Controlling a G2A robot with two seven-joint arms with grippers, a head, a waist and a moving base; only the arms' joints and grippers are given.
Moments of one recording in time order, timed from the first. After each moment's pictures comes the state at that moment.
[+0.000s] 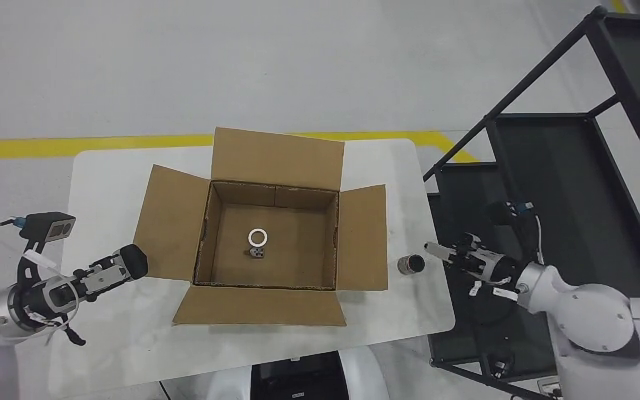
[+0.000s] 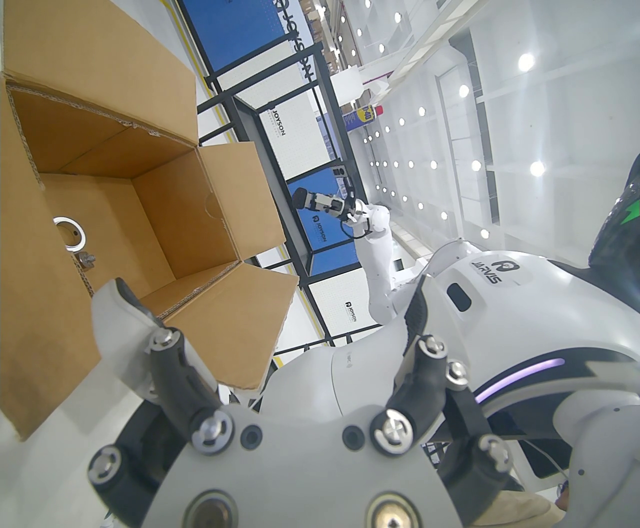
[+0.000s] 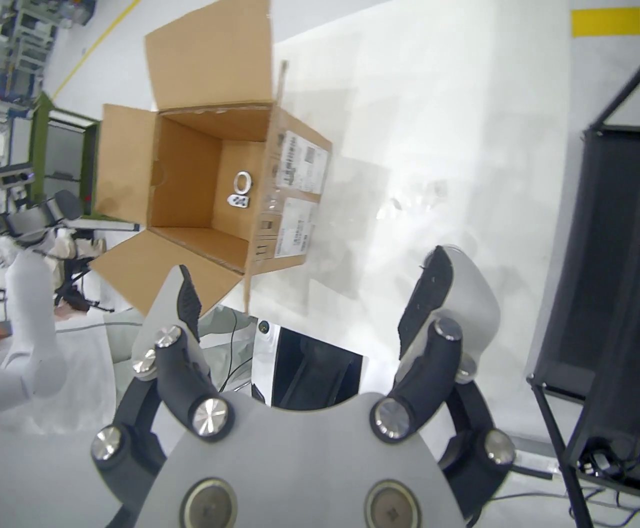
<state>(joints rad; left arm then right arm) 1.65 -1.00 -1.97 -1.80 -0.59 -0.37 -1.44 -1.95 -1.14 2.03 -2.24 -0.33 -0.04 1.05</state>
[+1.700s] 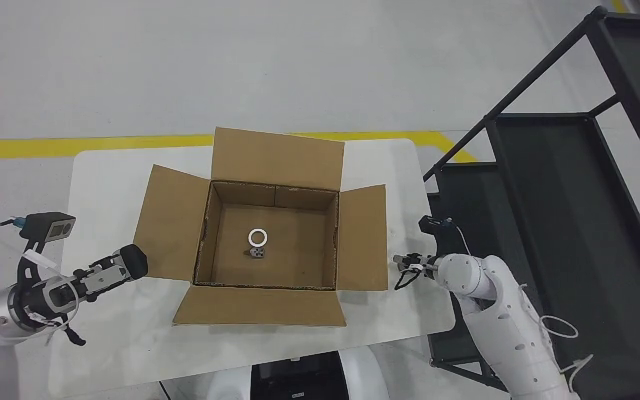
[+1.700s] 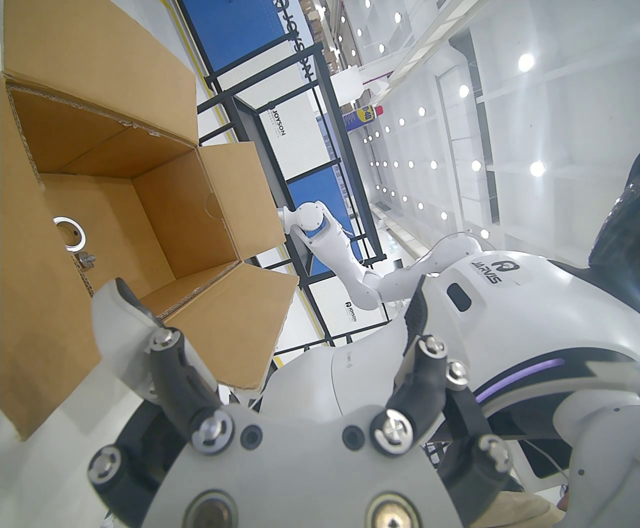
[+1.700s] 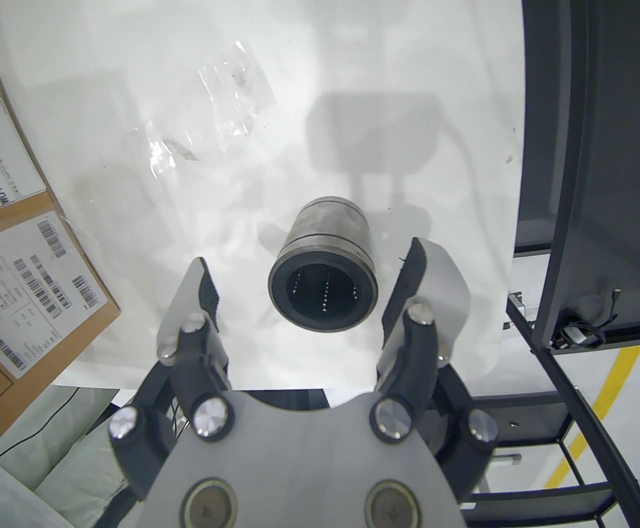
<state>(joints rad) 1.65 -1.00 -1.97 -1.80 -0.59 -0.37 -1.44 -1.58 -1.13 1.51 -1.67 -0.81 0.29 0.98</state>
